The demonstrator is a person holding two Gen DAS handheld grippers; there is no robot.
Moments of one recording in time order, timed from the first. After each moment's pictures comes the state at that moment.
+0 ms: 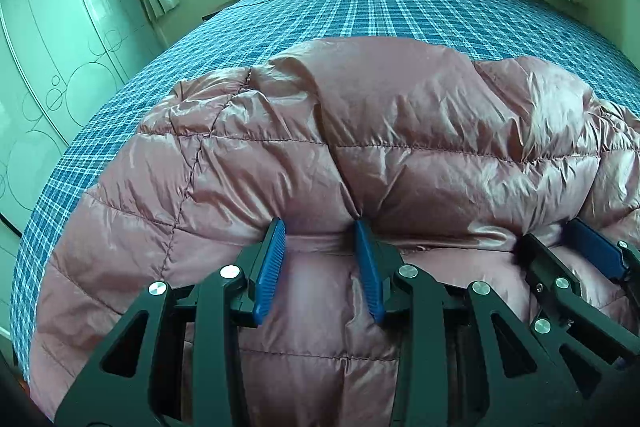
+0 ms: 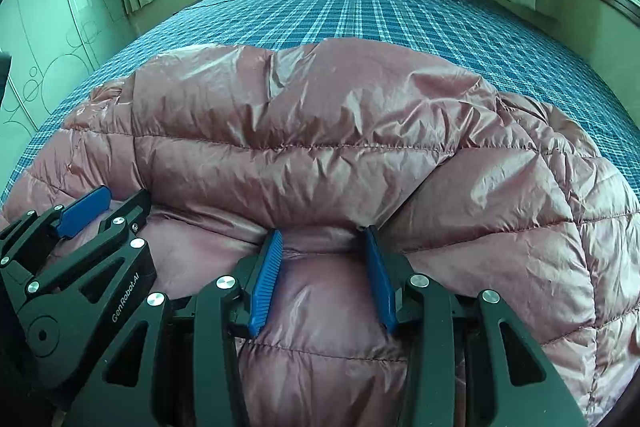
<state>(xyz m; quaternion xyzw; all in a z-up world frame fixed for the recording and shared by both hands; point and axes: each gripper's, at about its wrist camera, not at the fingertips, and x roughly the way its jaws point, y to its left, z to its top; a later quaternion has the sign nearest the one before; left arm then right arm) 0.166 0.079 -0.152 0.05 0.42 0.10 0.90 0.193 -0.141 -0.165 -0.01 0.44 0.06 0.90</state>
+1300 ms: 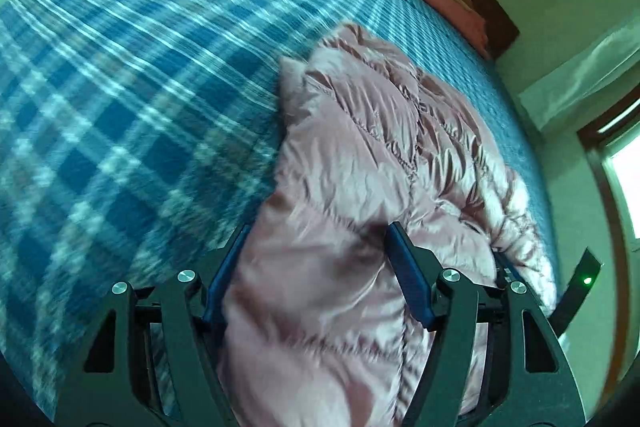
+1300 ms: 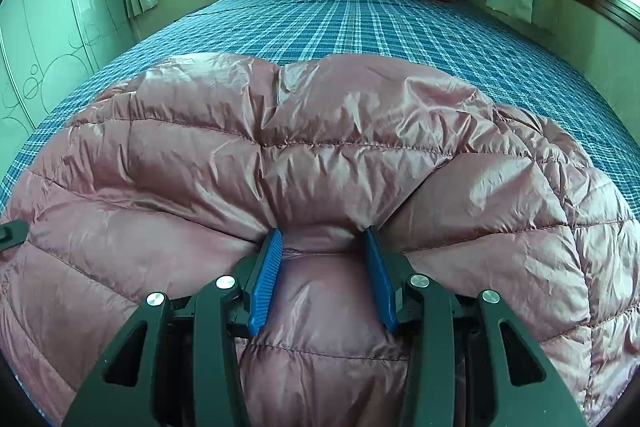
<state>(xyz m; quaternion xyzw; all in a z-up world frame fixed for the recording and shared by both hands) 0.102 0.278 -0.150 -0.30 0.47 -0.02 0.83 0.176 -0.133 -0.164 -0.02 0.42 0.06 0.91</state>
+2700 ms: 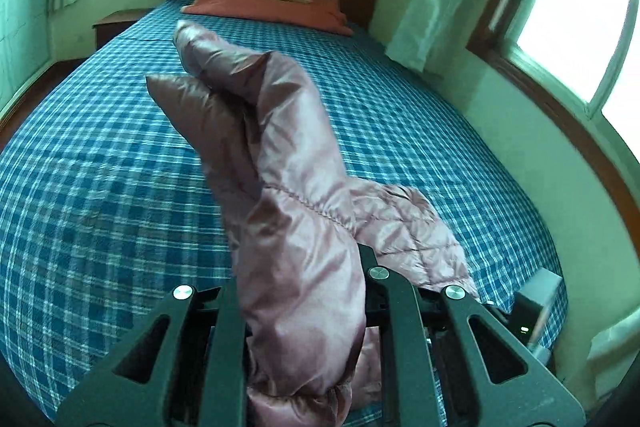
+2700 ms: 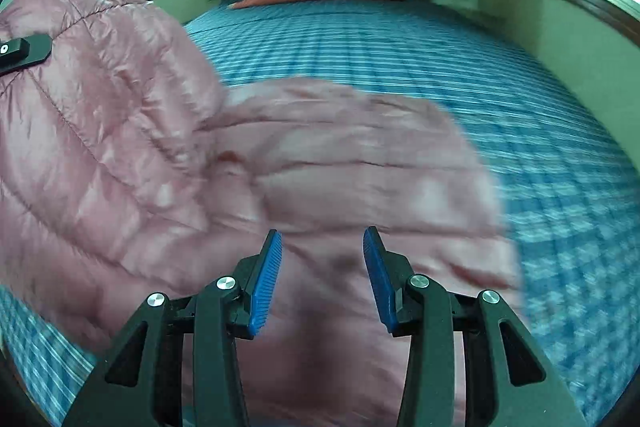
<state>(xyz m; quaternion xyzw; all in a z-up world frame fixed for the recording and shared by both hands) 0.102 0.072 0.016 -0.09 0.38 -0.17 0.90 0.090 -0.252 -0.114 0.01 0.41 0.01 0.91</state>
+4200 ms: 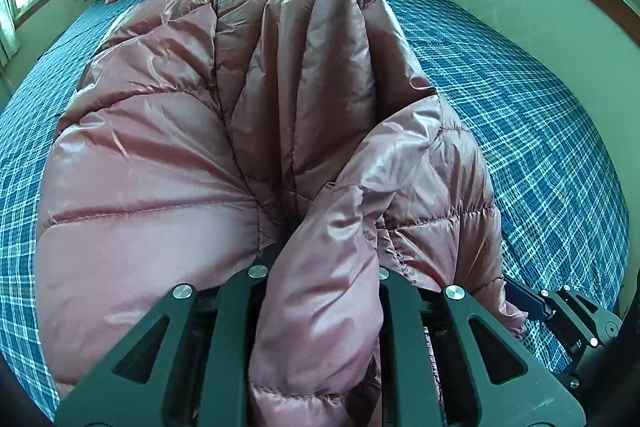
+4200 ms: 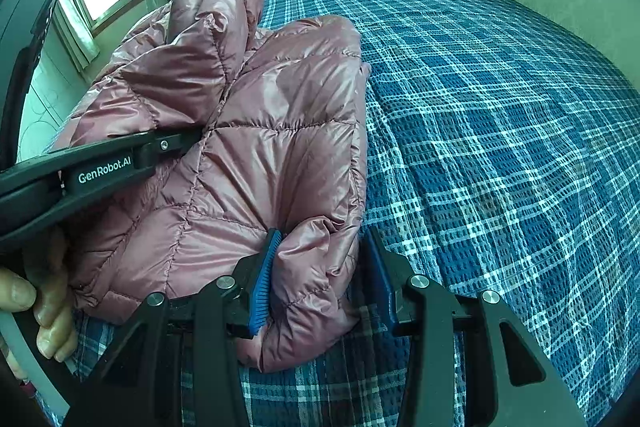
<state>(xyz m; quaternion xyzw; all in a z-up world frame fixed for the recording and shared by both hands) 0.107 -0.117 -0.126 0.06 0.45 -0.20 0.87 0.036 -0.333 -0.175 0.10 0.45 -0.02 0.89</state>
